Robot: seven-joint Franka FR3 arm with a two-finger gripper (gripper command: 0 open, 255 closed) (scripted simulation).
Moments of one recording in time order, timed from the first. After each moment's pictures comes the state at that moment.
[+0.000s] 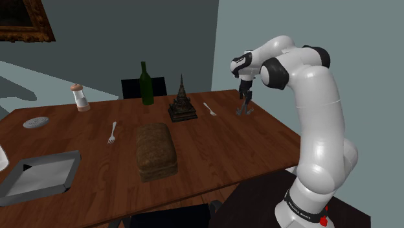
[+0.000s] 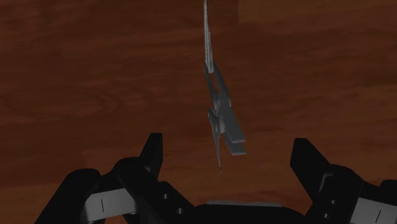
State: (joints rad) arm -0.19 0.53 -0.59 -1.56 0.26 1.99 -1.77
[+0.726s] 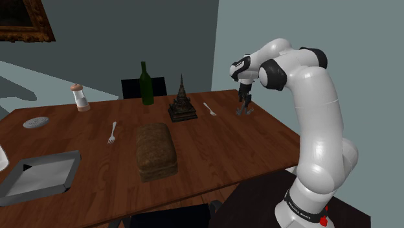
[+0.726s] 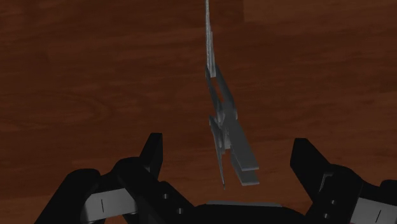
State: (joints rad) arm -0.20 0.56 -0.58 -1.59 0.27 2.04 -1.78
